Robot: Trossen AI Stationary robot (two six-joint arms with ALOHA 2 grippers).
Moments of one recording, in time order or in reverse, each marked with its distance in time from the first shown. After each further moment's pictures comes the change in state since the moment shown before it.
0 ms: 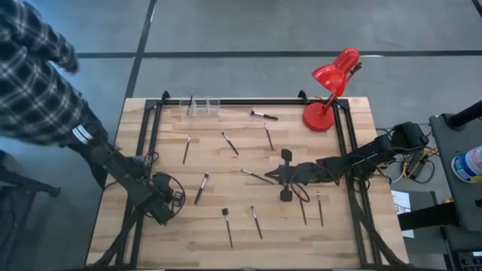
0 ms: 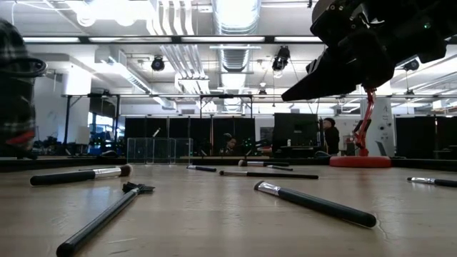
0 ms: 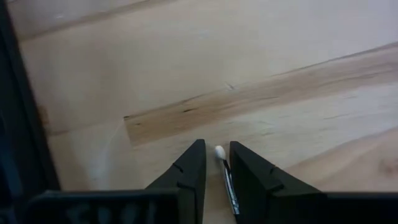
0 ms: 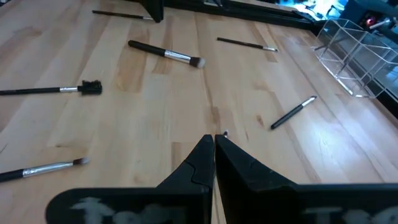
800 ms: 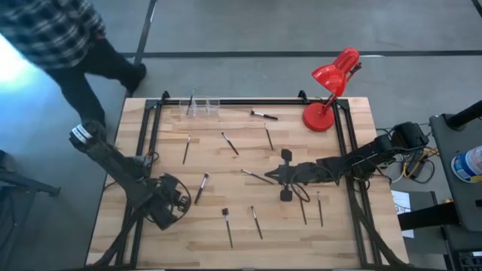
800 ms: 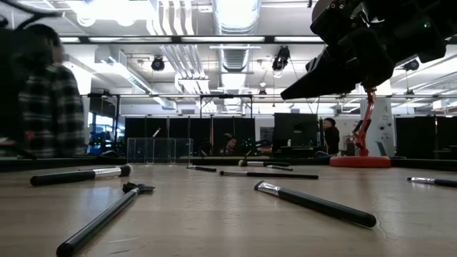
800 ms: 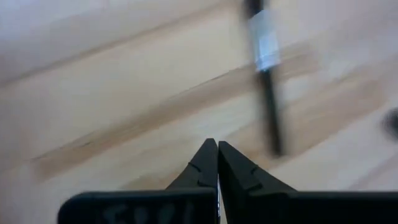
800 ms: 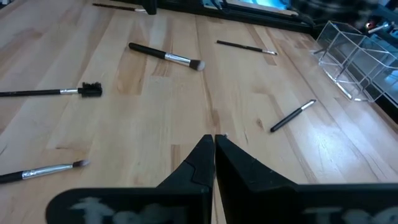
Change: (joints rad) left arm 0.015 -0.013 0.169 -0.028 -0.249 0.182; right arm 0.001 -0.001 0.000 0.010 0.000 -0.011
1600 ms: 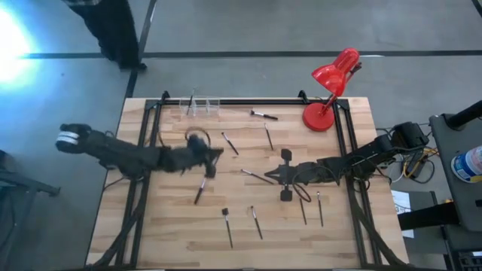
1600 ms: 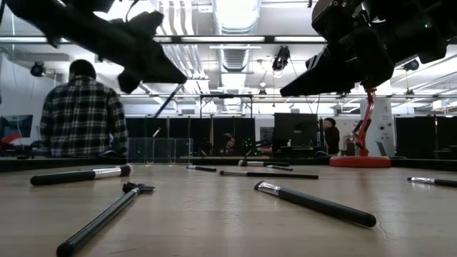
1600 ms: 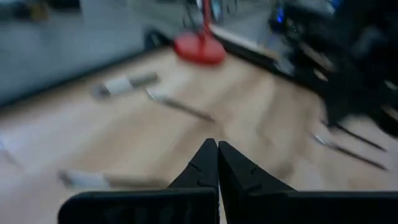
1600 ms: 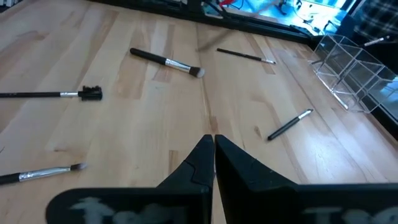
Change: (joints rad) left arm 0.757 -0.187 -0.224 1.250 0.002 1.571; right arm 0.001 0.000 -0.011 0.040 0.001 -0.042
